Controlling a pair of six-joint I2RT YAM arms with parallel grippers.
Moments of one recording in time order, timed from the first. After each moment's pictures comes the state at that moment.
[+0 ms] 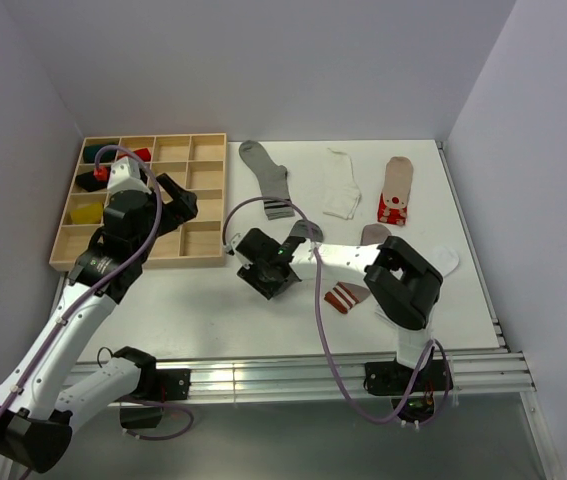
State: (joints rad) left arm -0.38 0.92 0.98 -0.38 -0.29 -0.65; right arm 0.97 1.86 1.23 -0.49 0.07 0.02
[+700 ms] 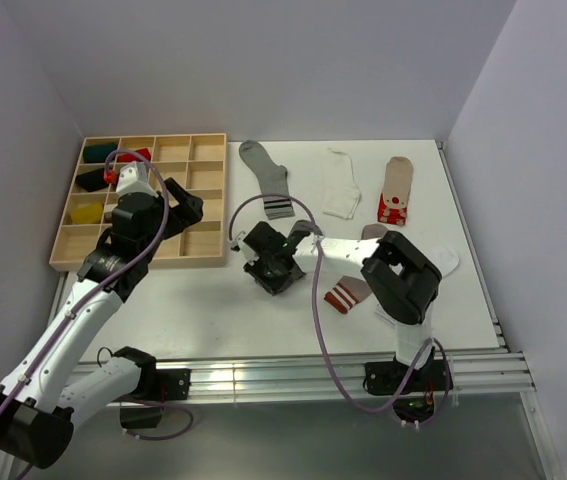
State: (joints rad) left arm -0.38 0.95 0.92 -0.33 -0.24 -0.68; right arm 0.92 1.89 1.22 -0.47 -0.03 0.00
